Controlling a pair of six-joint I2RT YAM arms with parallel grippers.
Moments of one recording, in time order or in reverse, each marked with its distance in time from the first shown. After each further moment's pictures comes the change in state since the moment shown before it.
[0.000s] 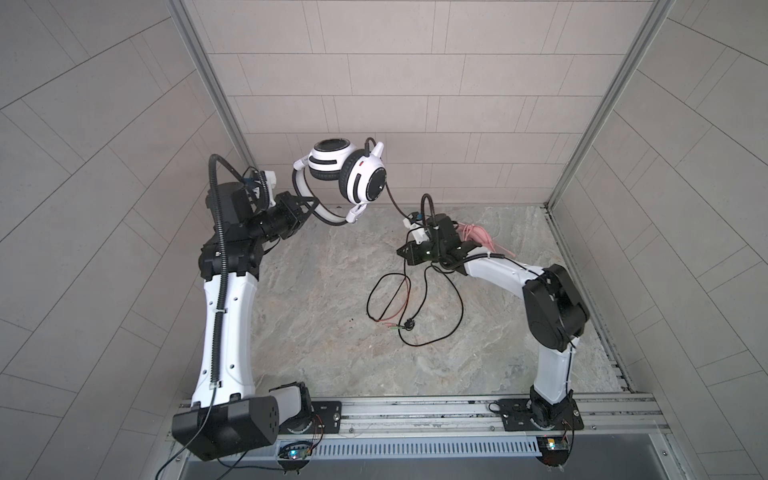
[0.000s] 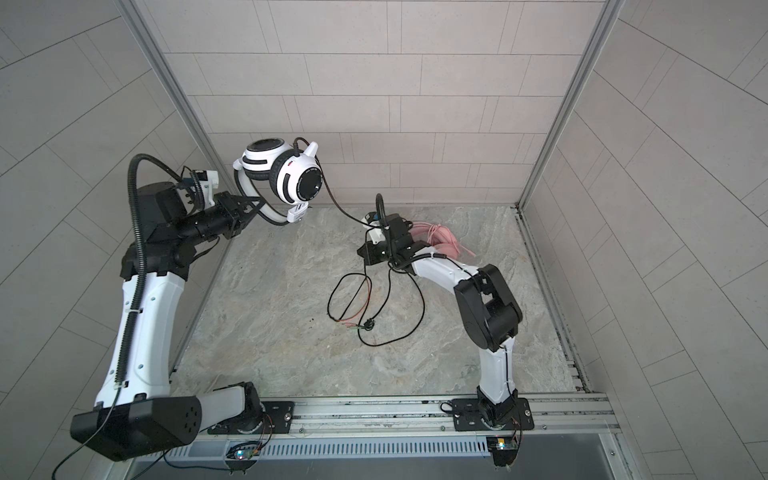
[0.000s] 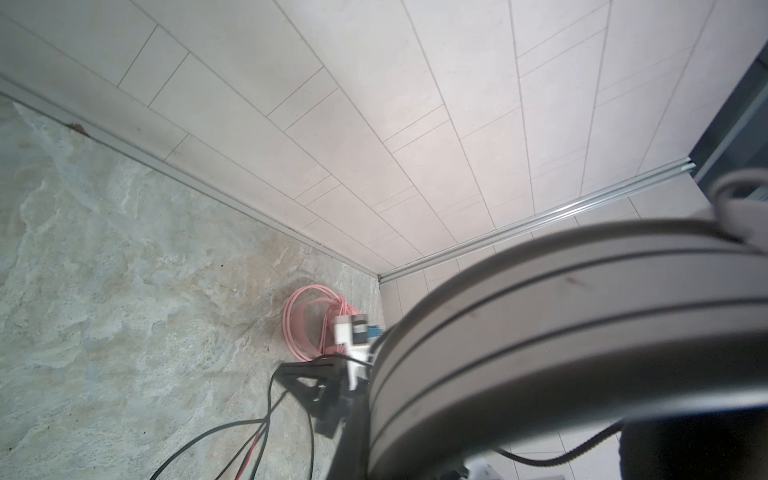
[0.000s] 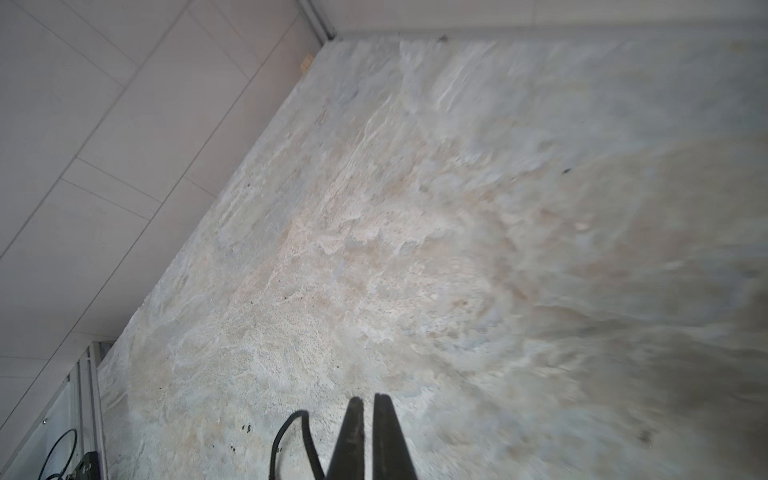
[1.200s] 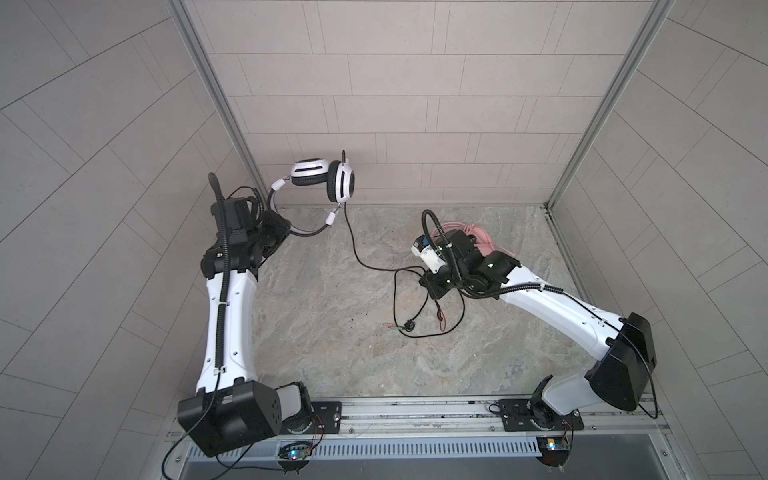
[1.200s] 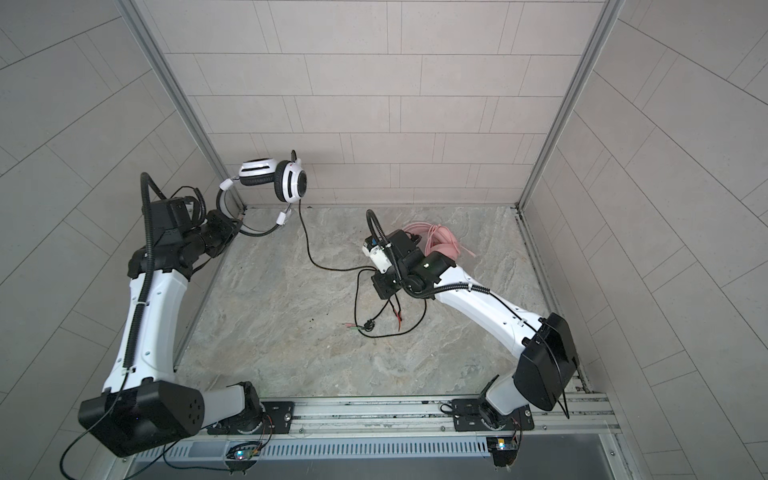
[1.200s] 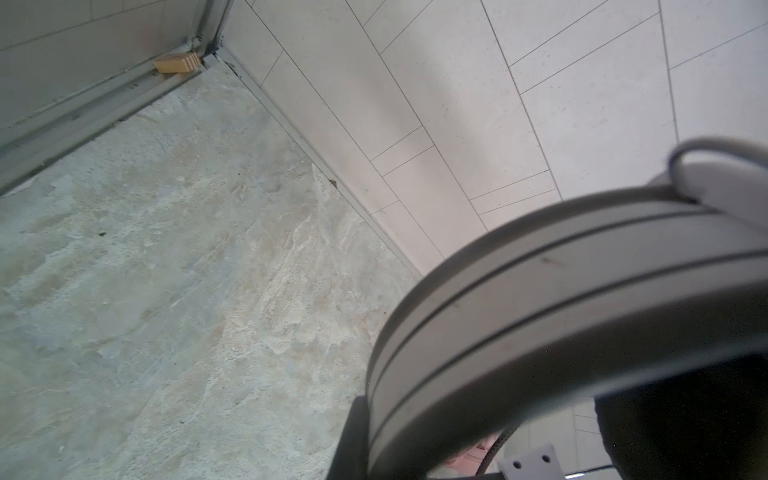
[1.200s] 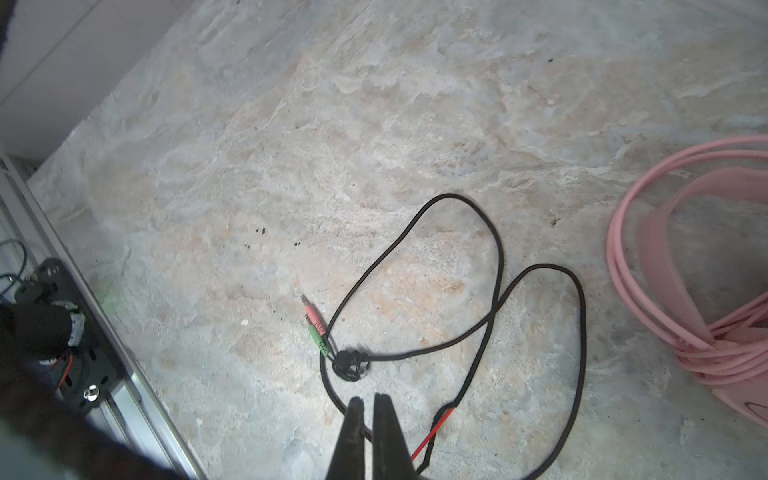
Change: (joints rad) left arm 0.027 0.012 -0.061 -0.186 -0.494 0.117; right arm 0.246 -0.351 -0.050 -0.632 0.270 -0.227
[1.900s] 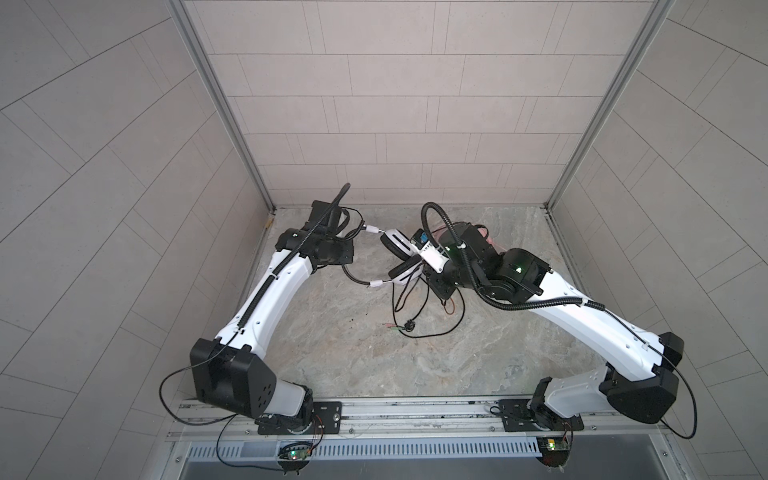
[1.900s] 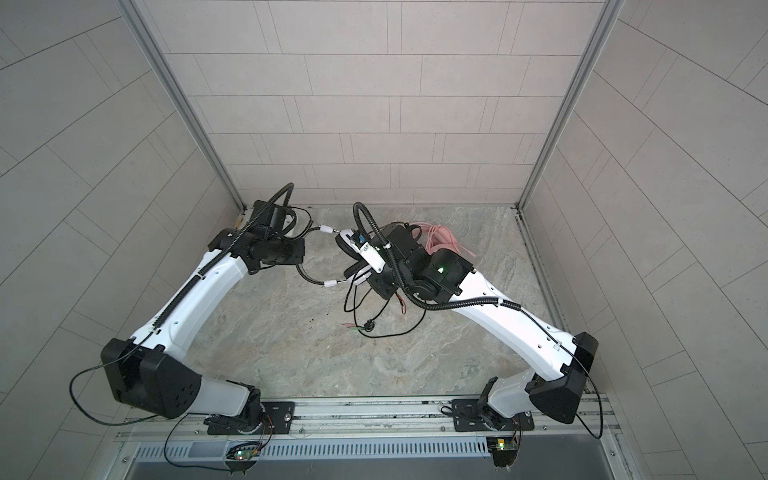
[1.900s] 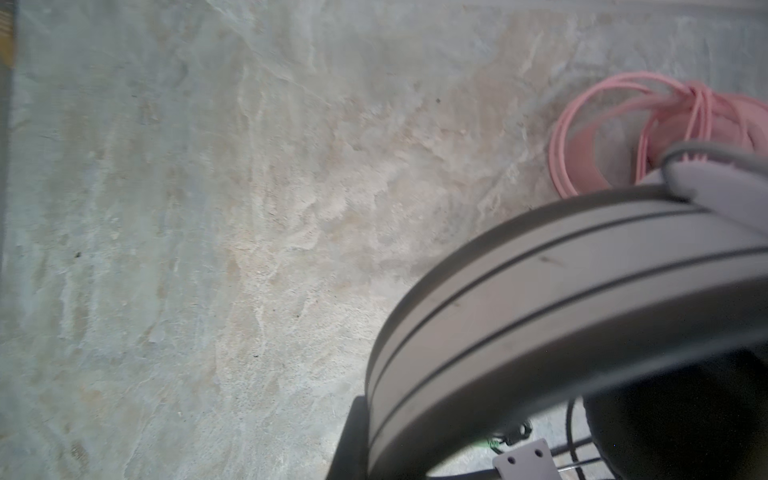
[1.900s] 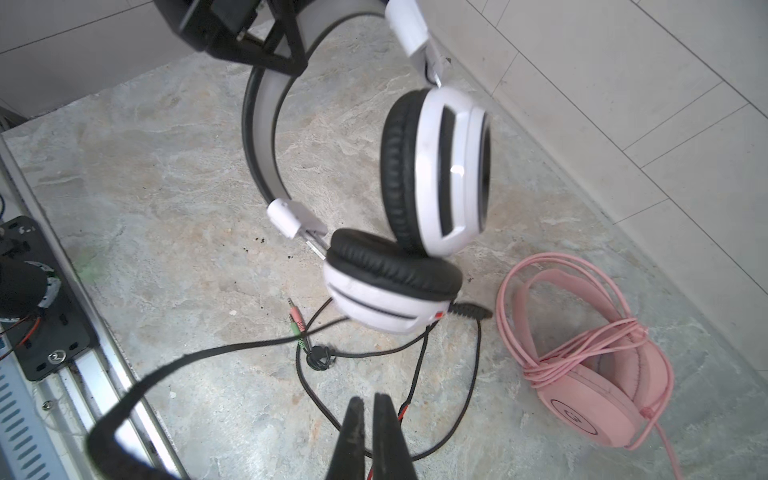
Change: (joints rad) left arm -0.511 0.191 0.044 -0.259 -0.281 0.492; right arm 0.102 -0.084 0.231 -0.188 0.228 -0.148
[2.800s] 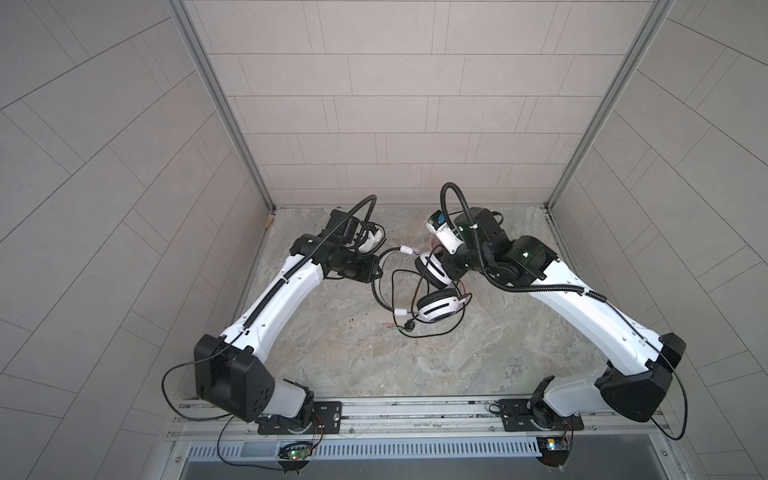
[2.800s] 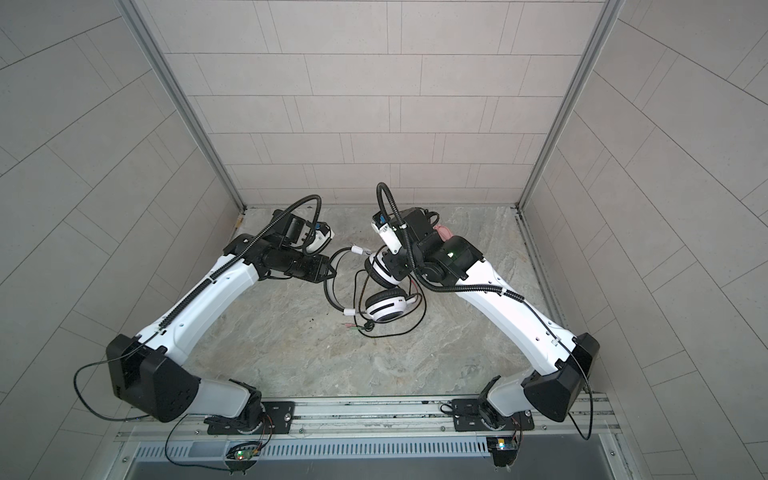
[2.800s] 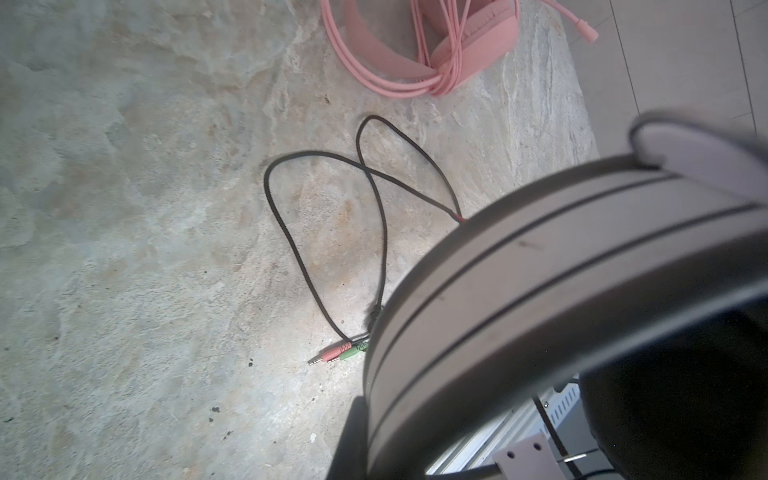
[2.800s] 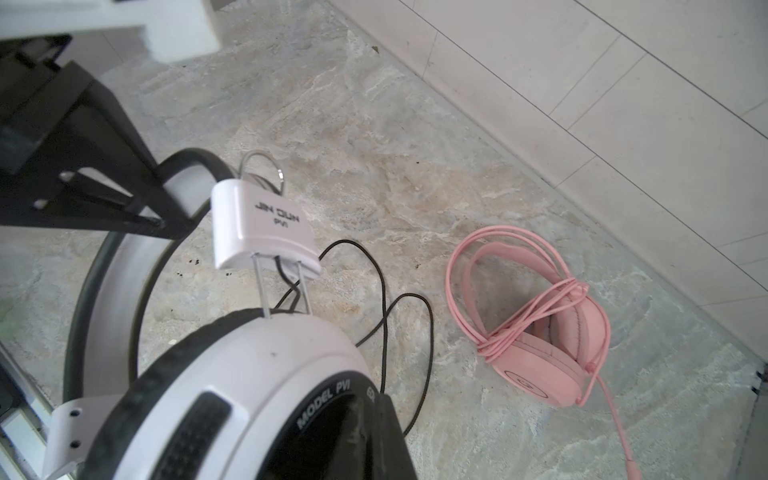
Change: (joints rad) left arm -0.123 -0.006 -0.055 -0.017 0.420 0.092; right arm -0.155 0.014 0.010 0.015 -0.008 0.007
